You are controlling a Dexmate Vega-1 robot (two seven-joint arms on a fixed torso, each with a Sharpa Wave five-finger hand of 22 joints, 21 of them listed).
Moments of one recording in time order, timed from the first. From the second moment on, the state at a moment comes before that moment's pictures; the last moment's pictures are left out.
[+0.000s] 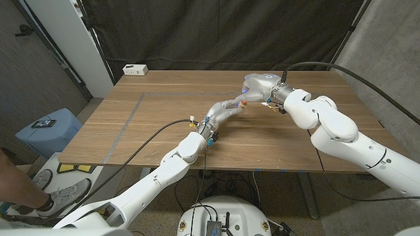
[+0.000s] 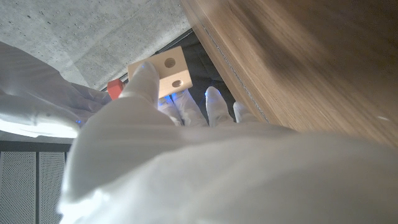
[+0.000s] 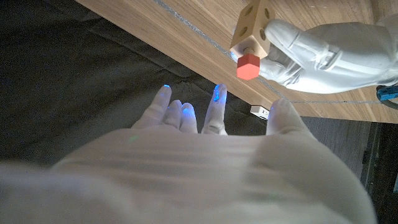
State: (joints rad) left arm 0.84 0.35 0.67 -1.38 -0.18 -0.35 0.15; left_hand 1.02 0.09 0.28 -0.15 0.18 0.80 -0.19 0.19 0.19 0.79 -0.22 0.21 0.39 0.41 -0.04 0.21 0.18 0.10 0.13 0.19 0.18; right arm -0.85 -0.93 -0.55 -2.29 -0.77 -0.43 0.33; right_hand 0.51 -0.06 0.39 -0.14 0.19 0.48 0.01 0.59 0.19 0.19 0.18 0.21 0.25 0.19 0.15 0.19 0.20 0.34 0.14 0.18 0.17
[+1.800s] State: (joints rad) left arm 0.80 0.33 0.68 -1.34 -0.18 -0.35 0.14; left_hand 1.00 0.09 0.29 -0.15 0.18 0.80 -0.19 0.19 0.19 0.79 -0.22 0.21 0.39 0.41 -0.04 0.21 0.18 0.10 0.13 0.19 0.18; right arm -0.84 -0.99 -0.50 -2.22 -0.74 -0.24 0.31; right_hand 0.75 -0.11 0.47 -0.18 0.18 0.48 -0.16 0.53 0.19 0.15 0.08 0.22 0.26 0.19 0.08 0.21 0.20 0.41 0.08 0.21 0.17
